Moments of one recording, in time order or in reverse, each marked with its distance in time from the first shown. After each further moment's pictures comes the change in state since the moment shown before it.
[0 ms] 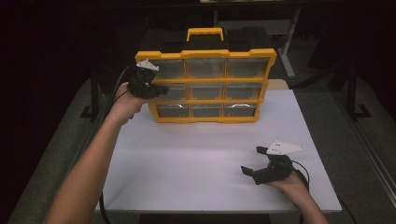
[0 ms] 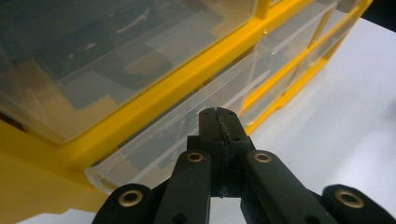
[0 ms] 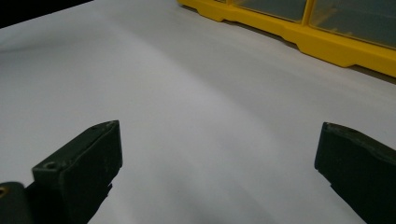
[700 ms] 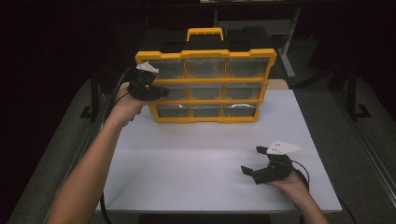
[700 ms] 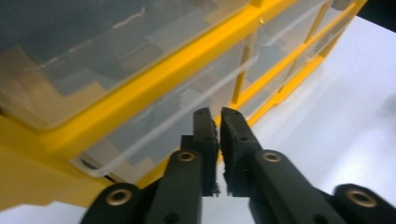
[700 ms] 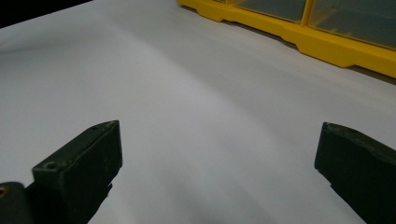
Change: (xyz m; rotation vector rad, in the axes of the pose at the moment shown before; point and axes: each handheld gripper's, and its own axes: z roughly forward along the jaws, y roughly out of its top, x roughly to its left) left arm -0.003 -0.009 -0.001 0.010 -0.030 0.011; right arm 0.000 0.000 0.000 0.002 0.001 0.000
